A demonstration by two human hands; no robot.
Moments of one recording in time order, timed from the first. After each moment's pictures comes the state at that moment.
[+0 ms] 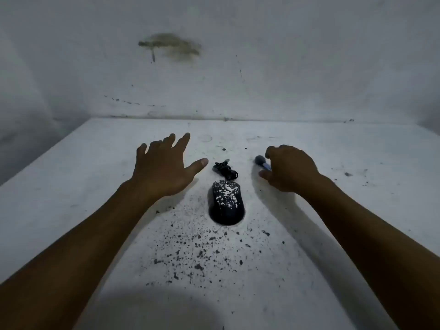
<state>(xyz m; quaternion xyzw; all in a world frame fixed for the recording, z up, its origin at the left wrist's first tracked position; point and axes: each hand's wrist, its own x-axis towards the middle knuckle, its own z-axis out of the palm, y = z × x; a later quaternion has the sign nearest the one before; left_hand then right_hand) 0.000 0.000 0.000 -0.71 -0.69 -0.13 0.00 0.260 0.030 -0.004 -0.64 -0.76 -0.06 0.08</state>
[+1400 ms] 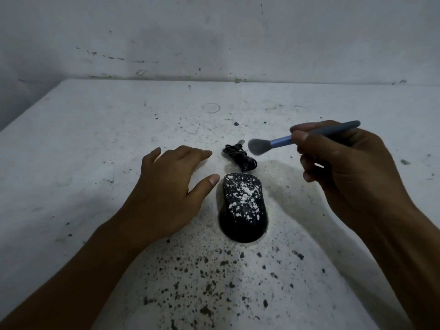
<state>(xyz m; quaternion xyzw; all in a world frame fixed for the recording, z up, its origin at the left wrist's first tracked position) 0.009 -0.015 -0.029 -0.76 -0.60 -0.23 -0.10 0.246 -0.005 0.007 -0.46 -0.49 0.48 0.56</state>
